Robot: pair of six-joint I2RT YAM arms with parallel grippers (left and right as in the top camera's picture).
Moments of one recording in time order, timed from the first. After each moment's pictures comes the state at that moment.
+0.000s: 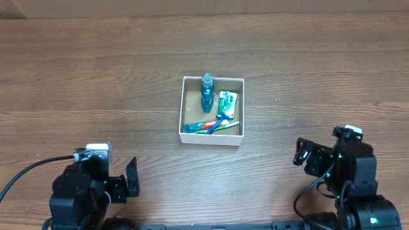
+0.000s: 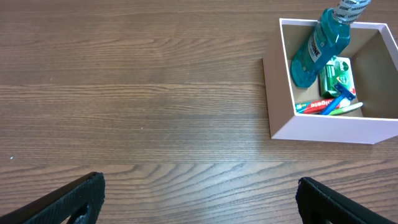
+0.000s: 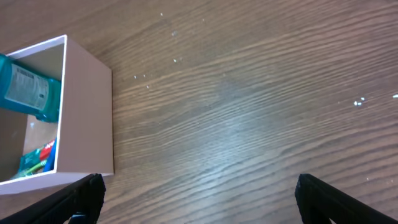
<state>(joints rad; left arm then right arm) -0.08 0.46 0.92 -1.13 -0.04 -0.08 0.08 0.58 0.72 -0.95 0.05 0.38</state>
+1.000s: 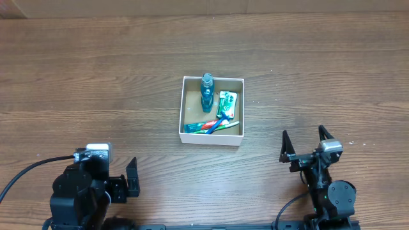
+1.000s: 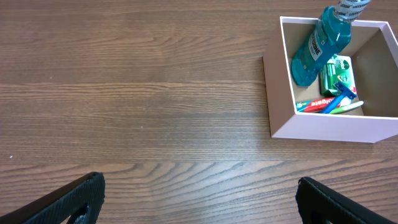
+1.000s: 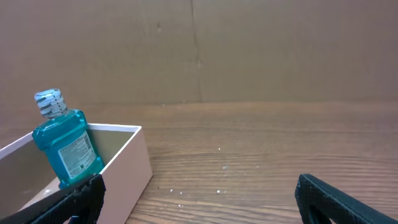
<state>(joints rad) -0.08 0.46 0.92 -1.14 -0.04 -0.08 0.12 0.01 0.02 -0.04 -0.04 0.07</state>
